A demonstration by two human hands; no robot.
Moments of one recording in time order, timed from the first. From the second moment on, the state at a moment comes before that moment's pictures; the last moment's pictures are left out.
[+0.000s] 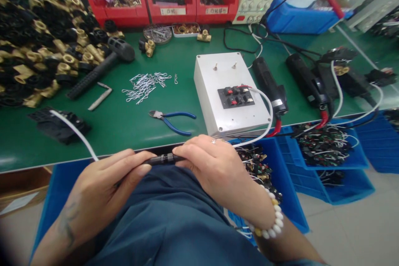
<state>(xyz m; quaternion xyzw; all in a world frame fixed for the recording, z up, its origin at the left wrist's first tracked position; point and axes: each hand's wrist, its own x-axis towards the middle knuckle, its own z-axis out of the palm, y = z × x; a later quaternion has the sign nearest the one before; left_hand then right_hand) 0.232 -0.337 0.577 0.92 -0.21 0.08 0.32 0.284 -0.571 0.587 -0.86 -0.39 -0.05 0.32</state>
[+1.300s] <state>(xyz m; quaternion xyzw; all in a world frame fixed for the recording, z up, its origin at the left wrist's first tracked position) 0.250 -0.296 0.529 0.73 0.17 0.14 0.65 0.417 -0.604 0.580 -0.97 -0.22 -0.08 0.12</state>
